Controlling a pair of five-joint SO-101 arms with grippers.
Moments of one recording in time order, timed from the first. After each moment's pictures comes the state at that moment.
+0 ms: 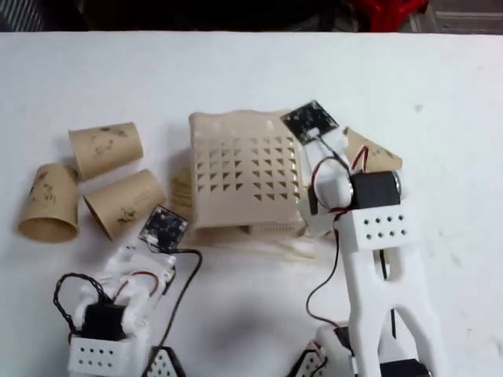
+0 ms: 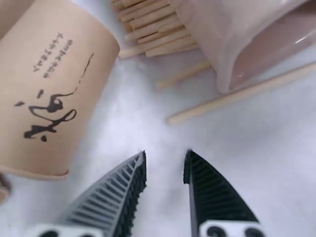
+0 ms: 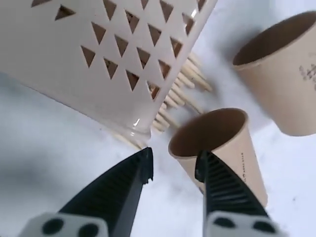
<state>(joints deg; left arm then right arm) -1.4 -104.0 97.1 73.3 -23.7 -12.2 -30.4 21.8 87.7 25.0</state>
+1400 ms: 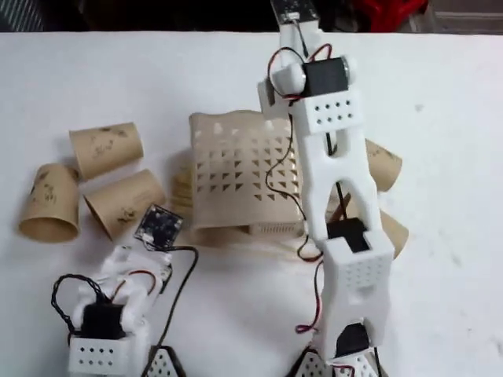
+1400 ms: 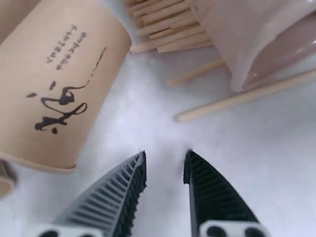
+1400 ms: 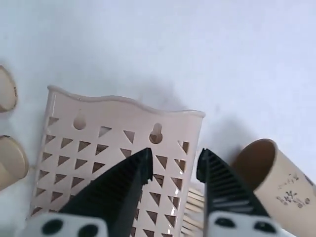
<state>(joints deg) -3.6 -104.0 97.1 73.3 -23.7 -17.2 25.3 -56.6 98.2 1.0</state>
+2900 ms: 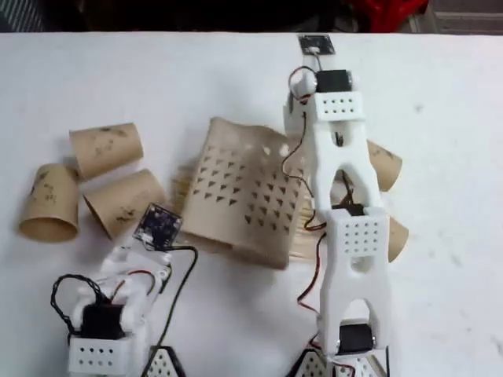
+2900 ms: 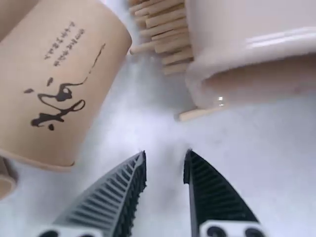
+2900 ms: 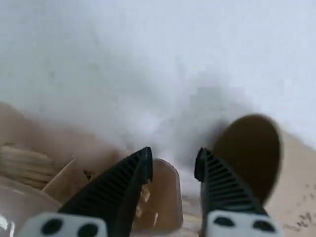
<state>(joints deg) -3.9 -104.0 97.1 73.3 -23.7 -8.2 47.1 -55.1 95.8 0.7</state>
